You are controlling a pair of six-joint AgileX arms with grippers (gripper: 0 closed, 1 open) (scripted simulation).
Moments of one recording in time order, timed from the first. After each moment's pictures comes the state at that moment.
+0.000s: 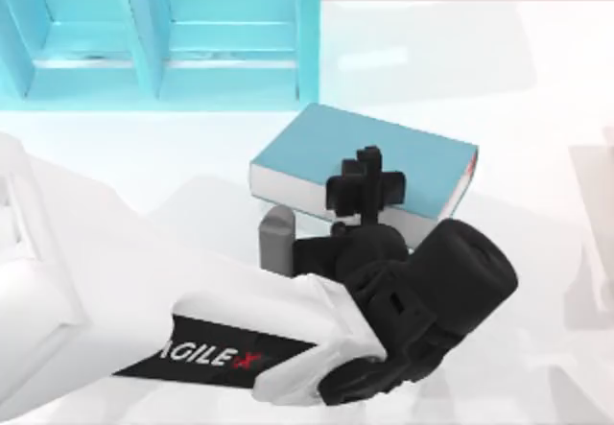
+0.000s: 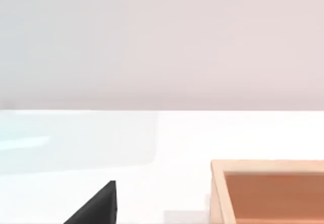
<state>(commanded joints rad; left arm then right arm) -1.12 1.94 0.99 0.29 -1.13 -2.14 0.00 0.00 0.00 0.00 0.00 0.00</state>
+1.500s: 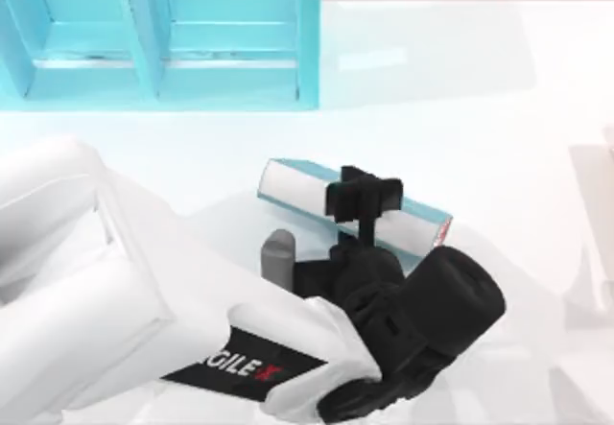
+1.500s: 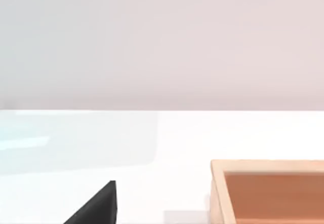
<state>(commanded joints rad) -1.12 2.02 0.96 0.41 -1.13 -2.14 0.00 0.00 0.00 0.00 0.00 0.00</state>
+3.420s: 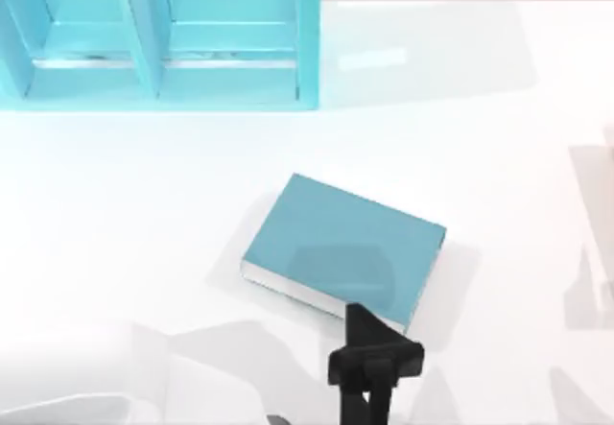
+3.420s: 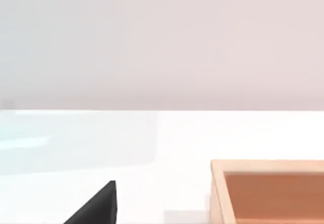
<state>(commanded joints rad) -1.54 2.03 1.15 -0.97 -1.29 -3.40 0.00 0.00 0.00 0.00 0.00 0.00</state>
